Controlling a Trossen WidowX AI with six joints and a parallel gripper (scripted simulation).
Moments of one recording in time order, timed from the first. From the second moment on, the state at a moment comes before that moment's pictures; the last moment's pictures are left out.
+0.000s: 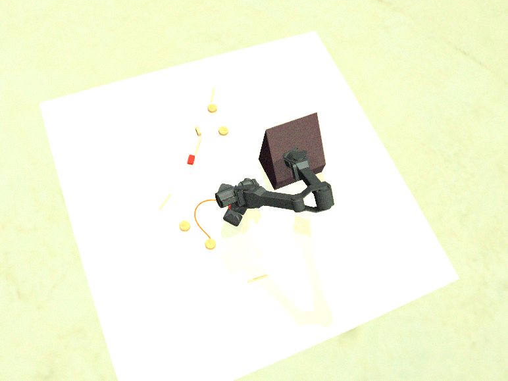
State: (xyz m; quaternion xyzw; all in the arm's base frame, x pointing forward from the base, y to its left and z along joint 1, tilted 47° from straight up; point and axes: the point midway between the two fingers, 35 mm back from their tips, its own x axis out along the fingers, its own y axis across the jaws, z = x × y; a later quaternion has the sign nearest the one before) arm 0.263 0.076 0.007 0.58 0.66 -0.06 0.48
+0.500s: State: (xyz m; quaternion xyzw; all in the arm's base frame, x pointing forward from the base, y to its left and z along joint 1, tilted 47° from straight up) arm 0.266 0.079 0.007 0.58 0.64 -0.08 0.50
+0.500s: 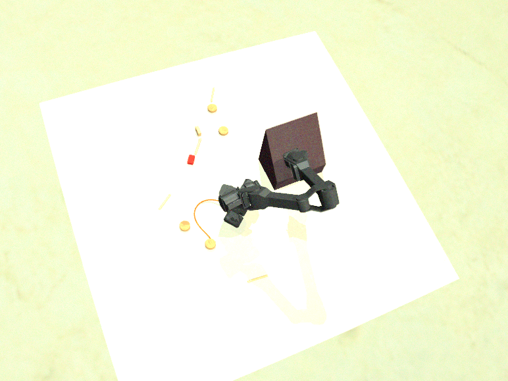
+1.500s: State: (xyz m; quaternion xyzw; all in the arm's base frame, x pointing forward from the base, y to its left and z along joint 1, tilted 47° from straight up) arm 0.267 0.077 0.005 0.58 0.63 -0.08 0.51
